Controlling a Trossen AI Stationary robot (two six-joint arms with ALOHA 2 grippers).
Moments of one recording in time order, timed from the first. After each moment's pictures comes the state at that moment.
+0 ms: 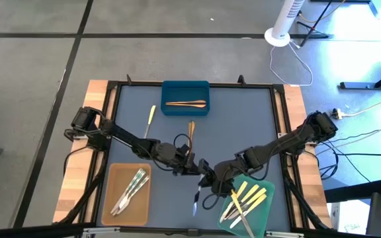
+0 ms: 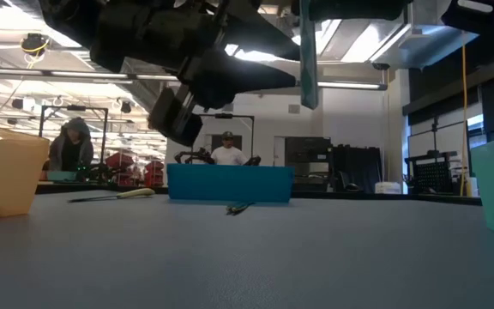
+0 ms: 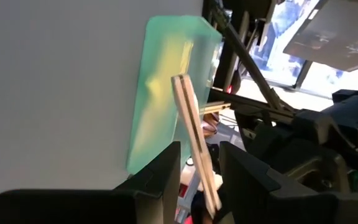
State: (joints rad) left arm -0.23 1.80 0.84 0.67 0.07 -1.74; right arm 0.44 1.65 1.15 -0.17 -0.01 -0.79
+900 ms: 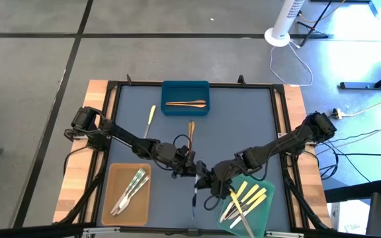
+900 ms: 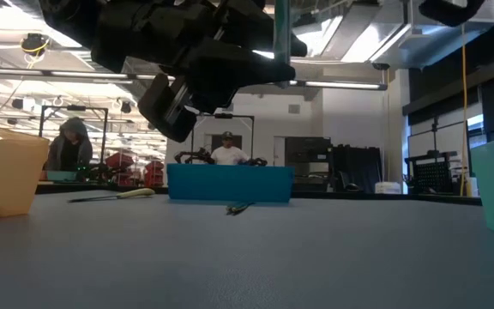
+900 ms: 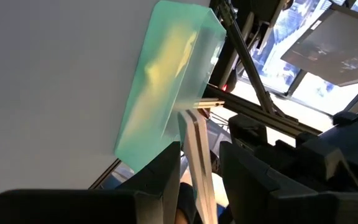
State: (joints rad) left arm -0.23 1.80 0.84 0.68 0.10 -1.89; right arm 0.44 1.66 1.15 -0.04 -0.03 -0.88
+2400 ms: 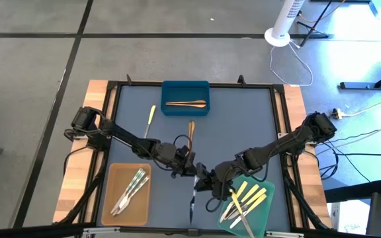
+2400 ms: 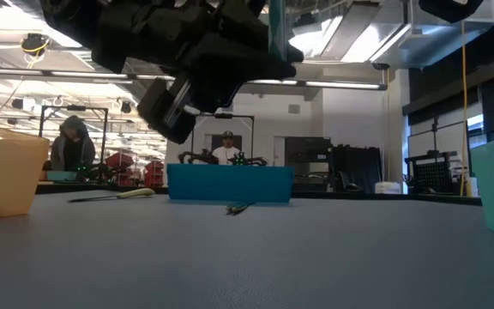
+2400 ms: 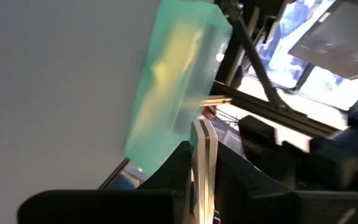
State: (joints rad) left arm -0.23 1.79 0.84 0.66 0.12 -1.84; right arm 0.44 1.67 1.15 -0.02 -0.04 -0.92
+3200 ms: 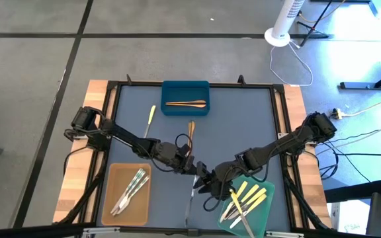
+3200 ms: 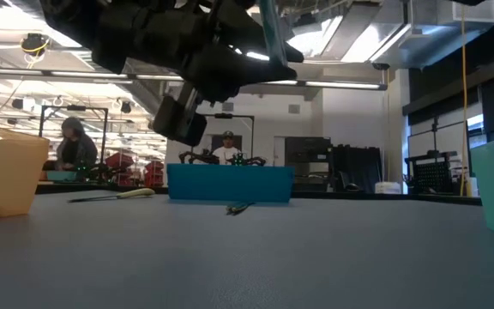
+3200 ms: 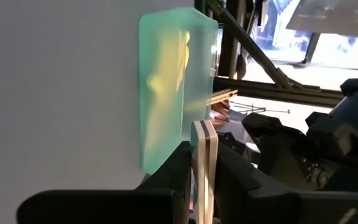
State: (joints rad) left arm -0.22 1.80 0.84 0.66 0.11 -1.58; right arm 0.45 1.67 1.15 -0.02 -0.04 -0.78
